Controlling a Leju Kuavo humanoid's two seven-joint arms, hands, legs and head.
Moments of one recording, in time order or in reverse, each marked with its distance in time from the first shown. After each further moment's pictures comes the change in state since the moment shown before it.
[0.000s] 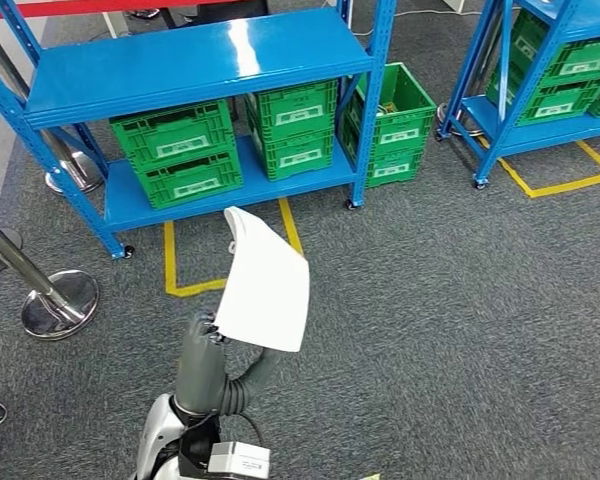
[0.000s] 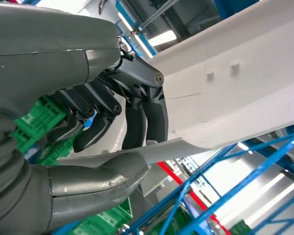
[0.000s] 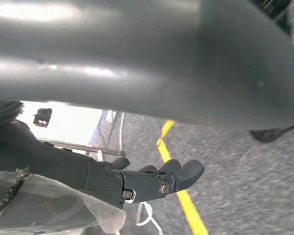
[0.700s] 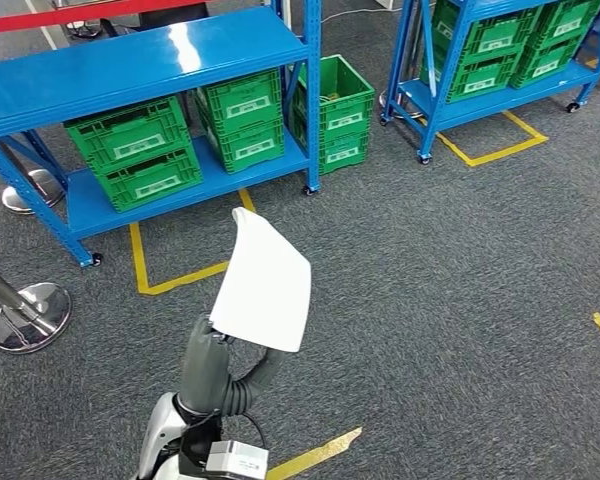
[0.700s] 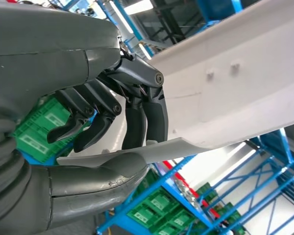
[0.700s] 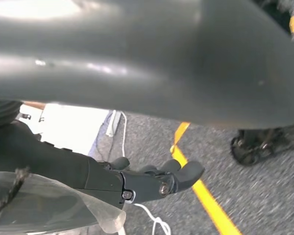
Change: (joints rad) left arm 0.003 -0.005 0.005 0.002 0.038 -0.028 -0.022; right arm 0.002 0.011 -0.050 -0.004 0.062 0.008 -0.002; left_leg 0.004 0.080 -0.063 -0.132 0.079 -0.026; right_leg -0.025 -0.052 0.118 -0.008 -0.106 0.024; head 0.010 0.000
